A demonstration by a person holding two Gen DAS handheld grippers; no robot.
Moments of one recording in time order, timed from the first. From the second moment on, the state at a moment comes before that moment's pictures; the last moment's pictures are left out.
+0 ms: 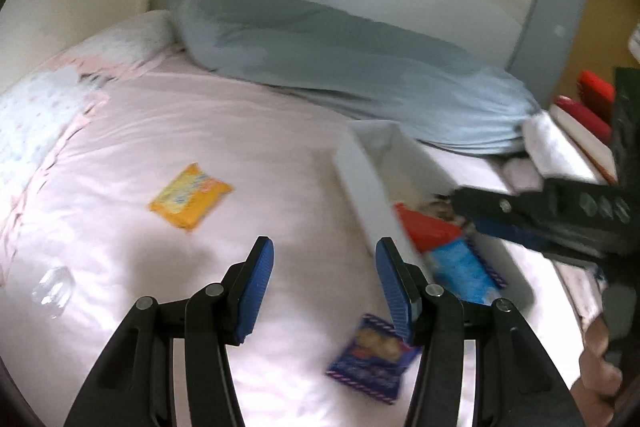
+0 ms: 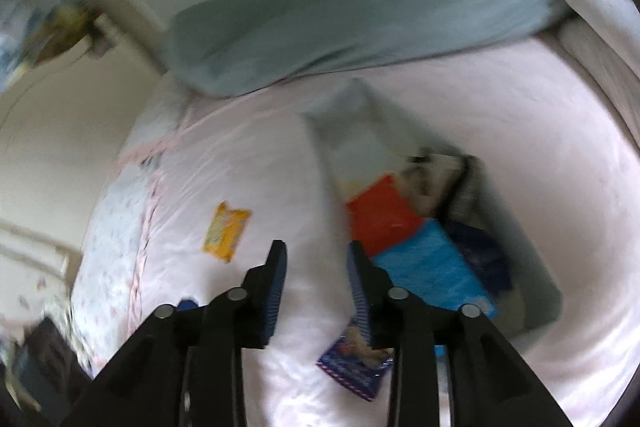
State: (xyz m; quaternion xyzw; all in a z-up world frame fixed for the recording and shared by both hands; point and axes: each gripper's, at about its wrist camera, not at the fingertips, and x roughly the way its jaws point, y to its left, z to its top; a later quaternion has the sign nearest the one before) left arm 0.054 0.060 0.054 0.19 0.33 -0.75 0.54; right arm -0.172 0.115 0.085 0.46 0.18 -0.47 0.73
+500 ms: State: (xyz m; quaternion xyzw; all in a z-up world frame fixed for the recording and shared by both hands) left arm 0.102 0.058 0.042 0.24 0.34 -0.72 0.56; right arm -0.116 0.125 0.031 0.55 0.33 -0.41 0.65
